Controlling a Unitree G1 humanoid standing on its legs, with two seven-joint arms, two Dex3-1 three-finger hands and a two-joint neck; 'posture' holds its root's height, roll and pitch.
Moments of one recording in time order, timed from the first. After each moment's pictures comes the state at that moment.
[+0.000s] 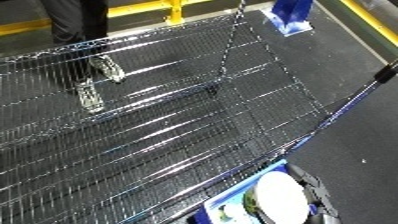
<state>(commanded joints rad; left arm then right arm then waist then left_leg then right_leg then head) -0.14 0.37 -0.16 0.10 -0.84 -0.15 -0.03 -0.11 -0.46 -0.10 0.03 0.52 -0.41 -0.44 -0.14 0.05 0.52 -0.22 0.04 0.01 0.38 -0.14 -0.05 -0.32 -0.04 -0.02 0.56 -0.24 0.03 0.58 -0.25</state>
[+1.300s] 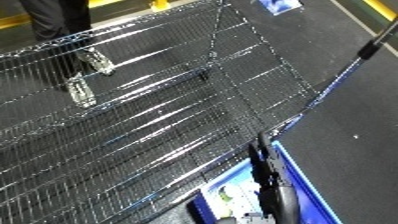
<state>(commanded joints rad) -0.13 0.35 -0.16 0.13 -0.82 -0.10 -0.08 -0.12 -0.42 0.00 0.01 0.49 -0.37 -0.21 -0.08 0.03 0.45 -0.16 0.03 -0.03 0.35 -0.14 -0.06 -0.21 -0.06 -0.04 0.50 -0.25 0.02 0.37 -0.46</state>
